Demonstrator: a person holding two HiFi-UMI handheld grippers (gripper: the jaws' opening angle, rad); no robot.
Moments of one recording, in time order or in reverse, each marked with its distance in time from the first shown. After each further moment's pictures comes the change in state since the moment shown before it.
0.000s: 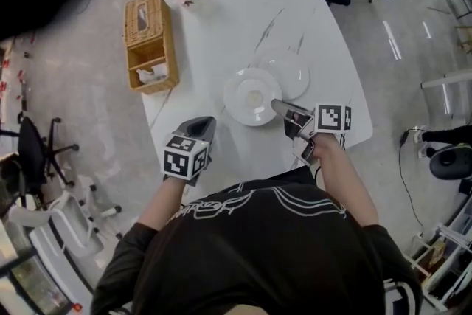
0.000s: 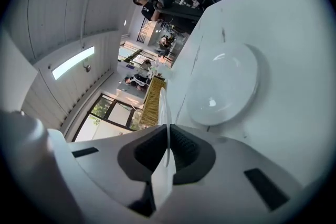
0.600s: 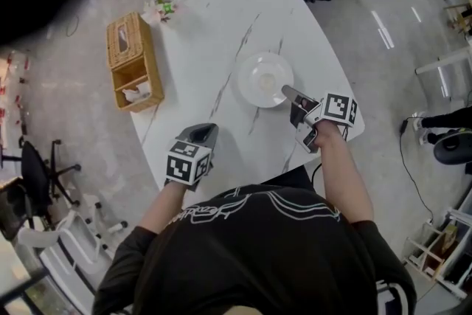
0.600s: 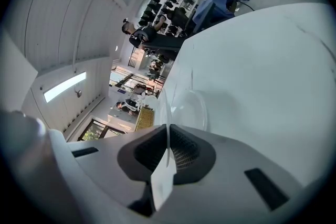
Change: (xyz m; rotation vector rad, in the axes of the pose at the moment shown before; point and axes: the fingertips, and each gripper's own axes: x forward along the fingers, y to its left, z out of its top) left arm 0.030 -0.039 0.015 0.103 0.054 -0.078; right arm -0.059 -0.050 0.068 0.120 -0.271 -0.064
